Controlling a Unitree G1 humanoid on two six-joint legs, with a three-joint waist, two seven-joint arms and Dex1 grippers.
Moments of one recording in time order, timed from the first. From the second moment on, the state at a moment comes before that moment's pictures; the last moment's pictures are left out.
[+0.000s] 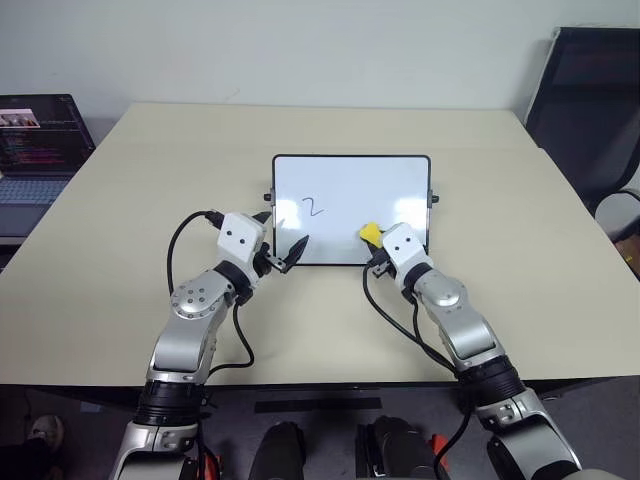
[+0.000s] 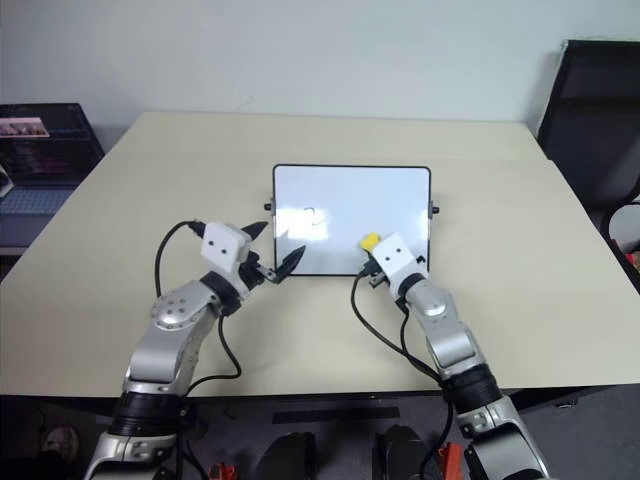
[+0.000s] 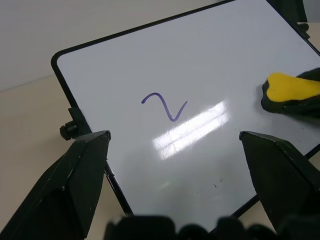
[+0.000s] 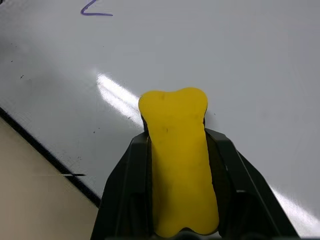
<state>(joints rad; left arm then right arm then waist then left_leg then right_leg) -0.32 0.38 0.03 -0.05 -0.15 0.19 -0.49 -0.51 -0.18 0.21 0.16 -0.14 0.25 0.27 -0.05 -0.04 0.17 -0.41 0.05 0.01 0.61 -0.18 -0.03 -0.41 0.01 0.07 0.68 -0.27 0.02</state>
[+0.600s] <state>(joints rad) -0.24 0.39 0.06 -0.10 -0.18 0.19 -0.50 -0.38 -0.26 0.13 0.00 0.04 0.12 0.46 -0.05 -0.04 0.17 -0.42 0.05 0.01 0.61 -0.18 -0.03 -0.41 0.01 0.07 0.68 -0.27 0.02</state>
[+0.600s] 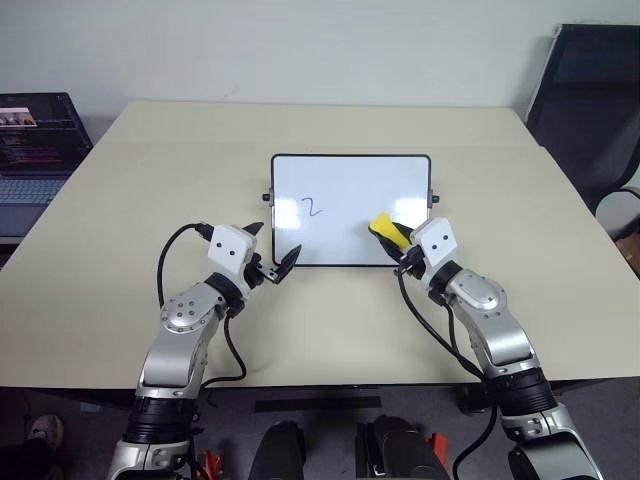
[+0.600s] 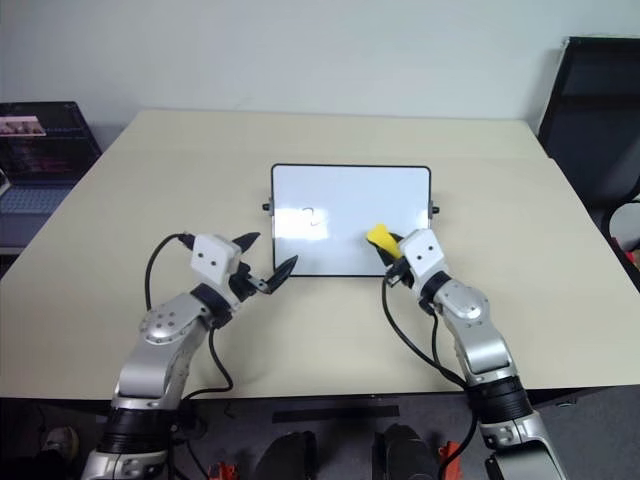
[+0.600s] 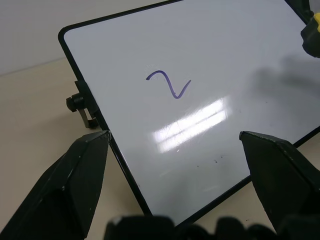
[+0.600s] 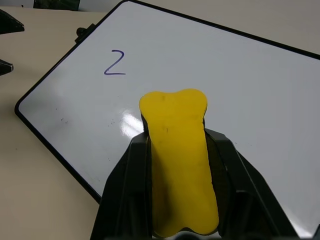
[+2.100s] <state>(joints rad) -0.20 0.41 0.11 -0.12 -0.18 0.19 -0.49 -1.01 0.02 0.23 0.92 -0.18 -0.13 0.20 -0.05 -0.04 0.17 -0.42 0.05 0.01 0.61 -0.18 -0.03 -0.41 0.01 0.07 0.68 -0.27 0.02</state>
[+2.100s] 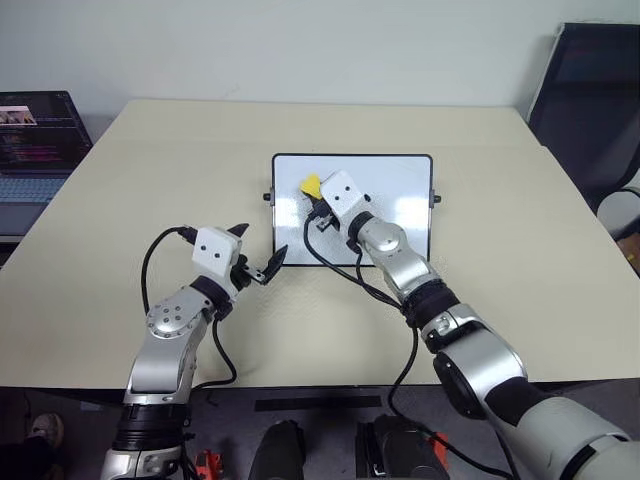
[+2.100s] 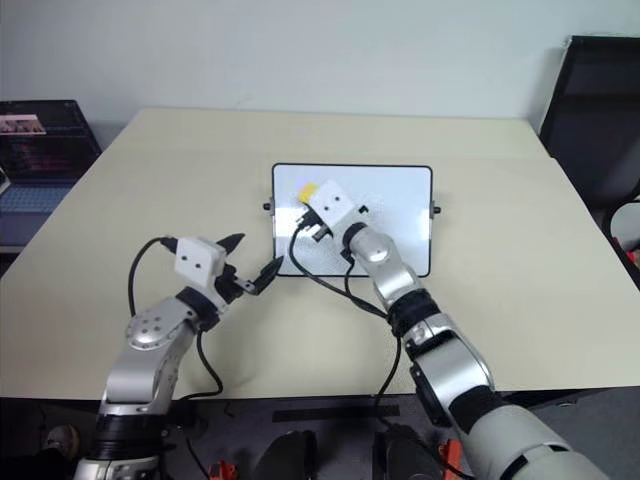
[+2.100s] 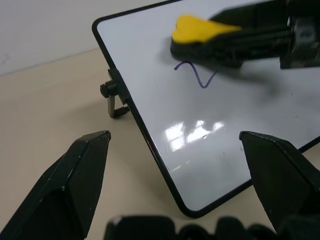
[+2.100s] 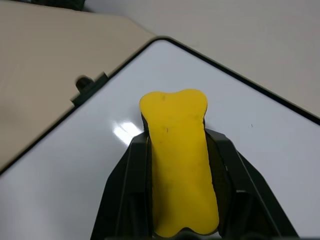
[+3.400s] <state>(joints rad) -0.21 0.41 0.10 -0.12 -0.18 0.20 -0.48 -1.11 0.09 0.23 1.11 -0.22 -0.23 0.20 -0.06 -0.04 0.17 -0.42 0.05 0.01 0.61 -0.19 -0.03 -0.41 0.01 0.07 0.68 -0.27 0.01</state>
